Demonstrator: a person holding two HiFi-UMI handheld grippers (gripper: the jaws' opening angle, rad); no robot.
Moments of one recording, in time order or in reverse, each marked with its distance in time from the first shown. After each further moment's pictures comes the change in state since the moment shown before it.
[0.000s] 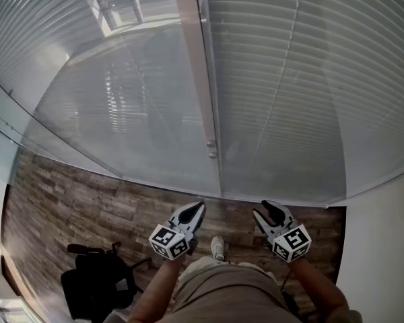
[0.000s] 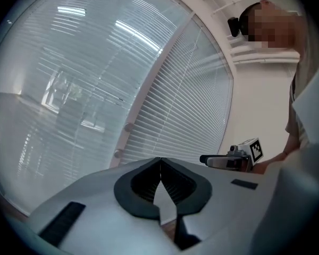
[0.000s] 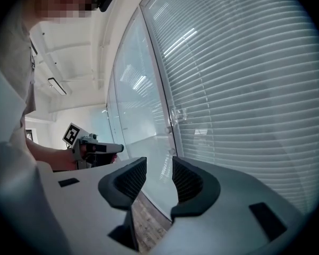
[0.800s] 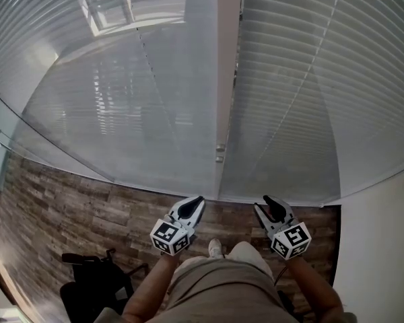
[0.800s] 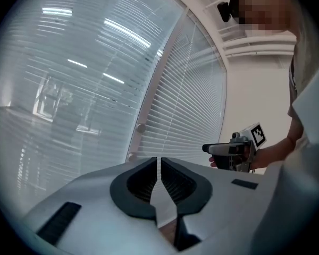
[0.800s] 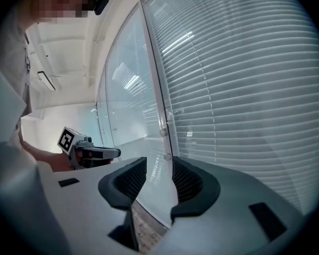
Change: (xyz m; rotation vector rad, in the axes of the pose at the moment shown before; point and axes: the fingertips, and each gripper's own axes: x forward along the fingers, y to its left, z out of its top) left arm 0.006 0.061 0.007 0.107 0.041 -0.046; right arm 0.051 0.003 0.011 -0.004 -0.015 -0.120
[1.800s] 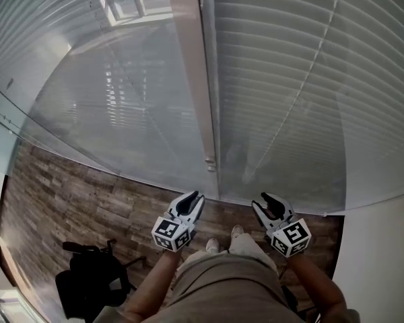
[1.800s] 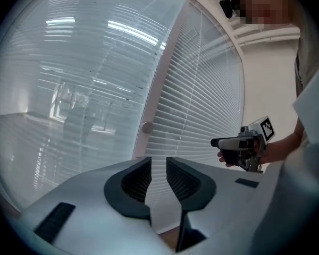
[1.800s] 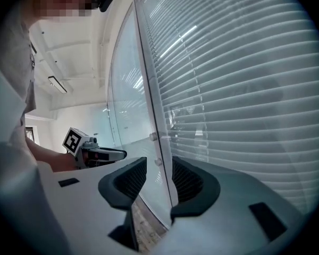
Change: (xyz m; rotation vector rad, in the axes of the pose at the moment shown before) left arm 0.068 0.010 0.015 -0.011 0.022 0.177; right arm 0.019 -0.071 0.030 -0.028 0.019 0.140
